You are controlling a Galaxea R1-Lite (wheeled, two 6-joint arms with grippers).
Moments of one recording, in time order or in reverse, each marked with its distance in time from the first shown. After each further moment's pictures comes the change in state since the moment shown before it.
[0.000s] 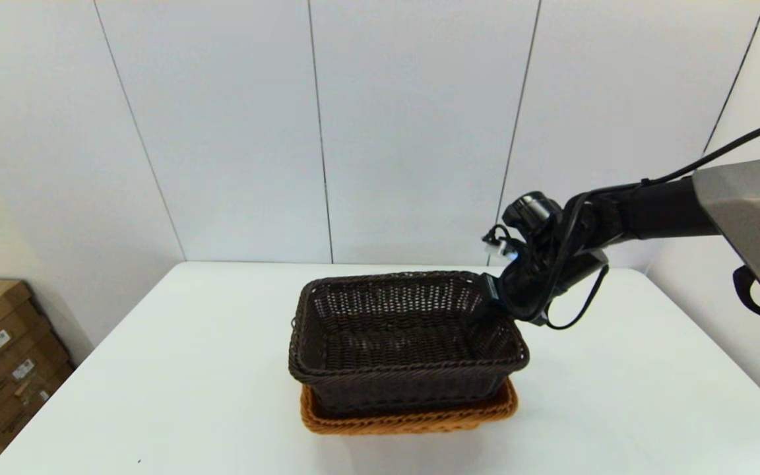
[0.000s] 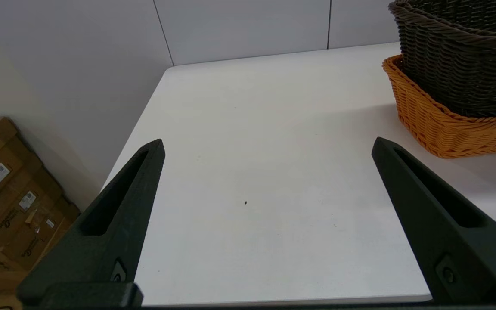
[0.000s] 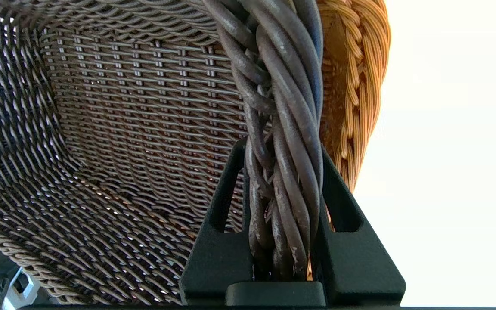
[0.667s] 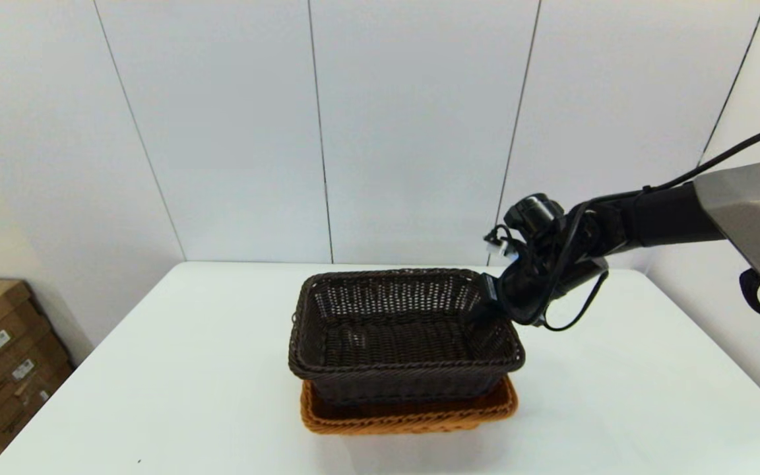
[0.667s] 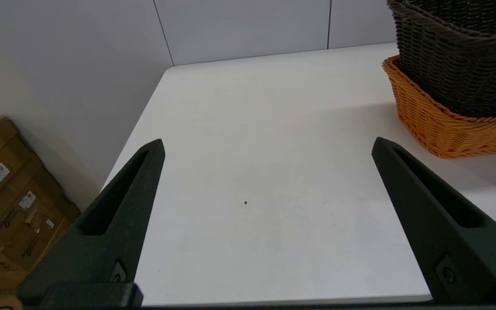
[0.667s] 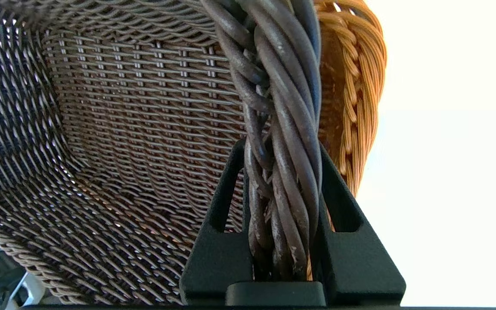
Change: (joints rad) left arm 0.000 0.000 0.000 0.000 0.000 0.000; right arm -0.001 -0.019 0.077 -0.115 0.000 0.030
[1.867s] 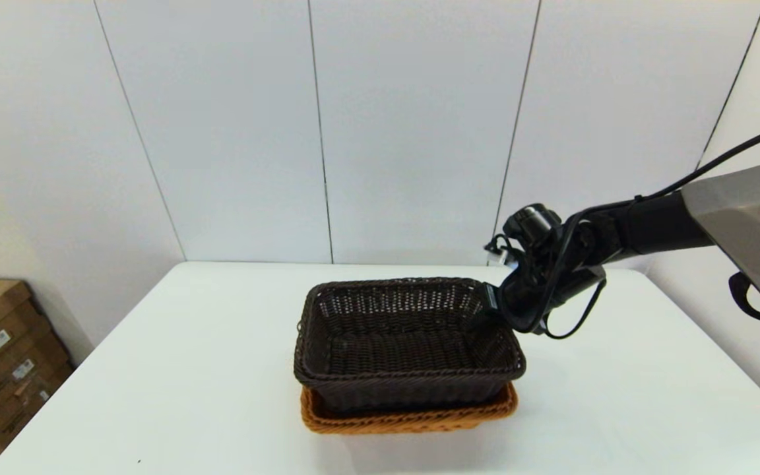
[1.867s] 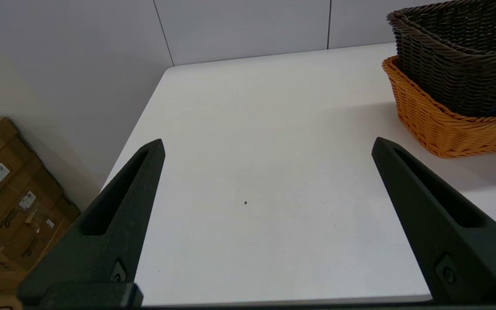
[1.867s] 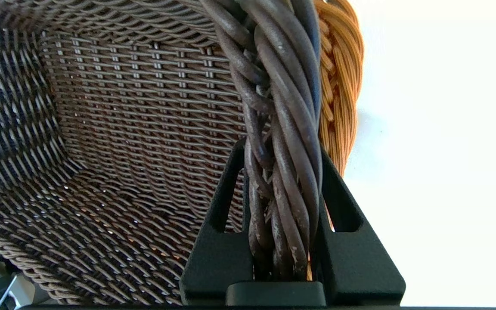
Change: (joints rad) left arm 0.000 0.000 0.000 0.000 0.000 0.000; right arm -0.004 0.022 0.030 -0.019 -0.020 -0.003
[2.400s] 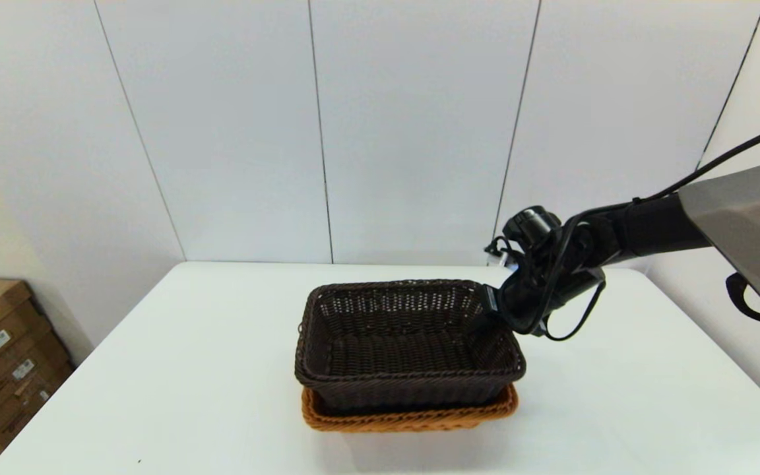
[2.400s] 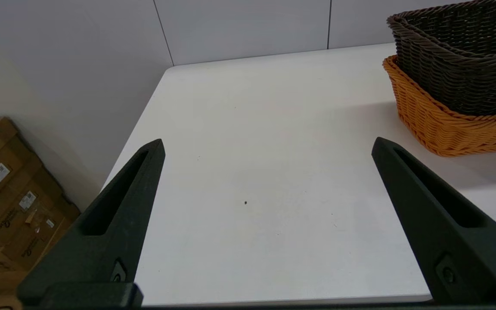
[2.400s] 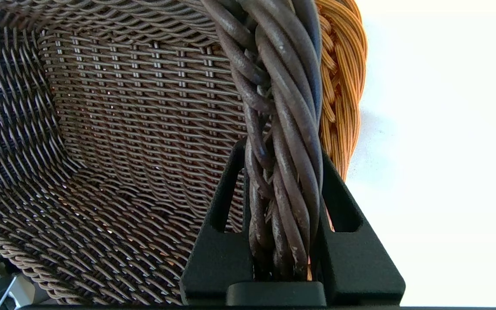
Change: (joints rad) left arm 0.000 0.000 0.000 0.000 0.000 0.000; right arm -0.004 0.005 0.004 -0.005 -0.001 -0.001
